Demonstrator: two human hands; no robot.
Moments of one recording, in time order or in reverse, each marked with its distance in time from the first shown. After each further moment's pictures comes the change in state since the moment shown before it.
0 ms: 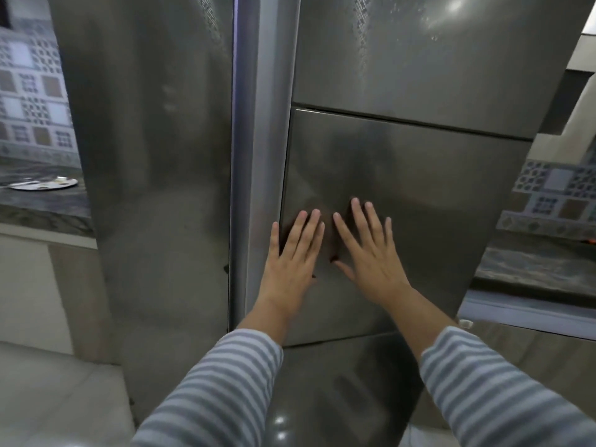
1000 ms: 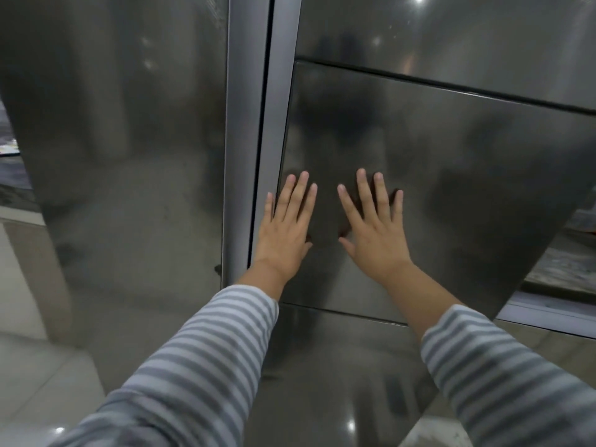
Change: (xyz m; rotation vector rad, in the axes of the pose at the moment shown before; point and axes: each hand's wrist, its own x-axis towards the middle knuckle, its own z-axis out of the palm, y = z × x) left_hand 0.075 -0.044 0.094 -0.196 -0.214 -0.042; right_hand 0.077 -0.004 0.076 -0.143 -0.170 0.077
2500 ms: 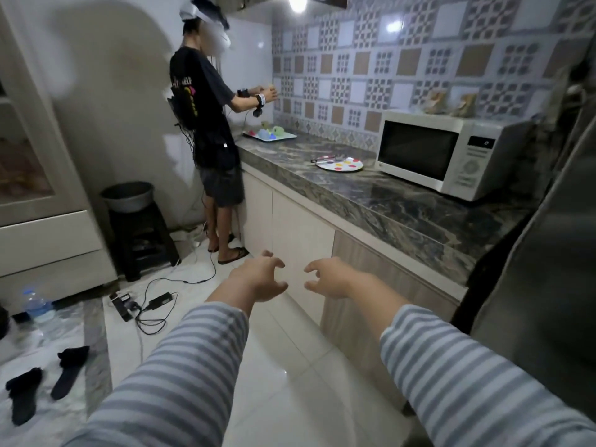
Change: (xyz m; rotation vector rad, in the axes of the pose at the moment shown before) left_hand -0.266 -0.657 -0.006 -0.151 -0.561 -0.956; right_hand 0.228 -0.733 -0.044 0.860 -0.819 -0.738
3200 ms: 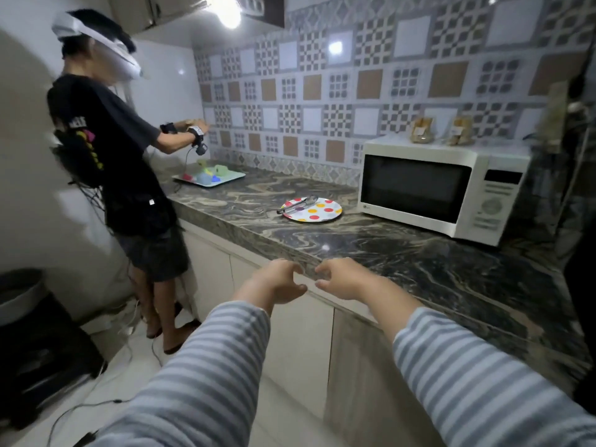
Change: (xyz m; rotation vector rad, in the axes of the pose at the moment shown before) left_hand 0.399 -0.019 -0.088 0.031 -0.058 0.308; right_hand 0.322 0.049 -0.145 0.056 0.217 0.239
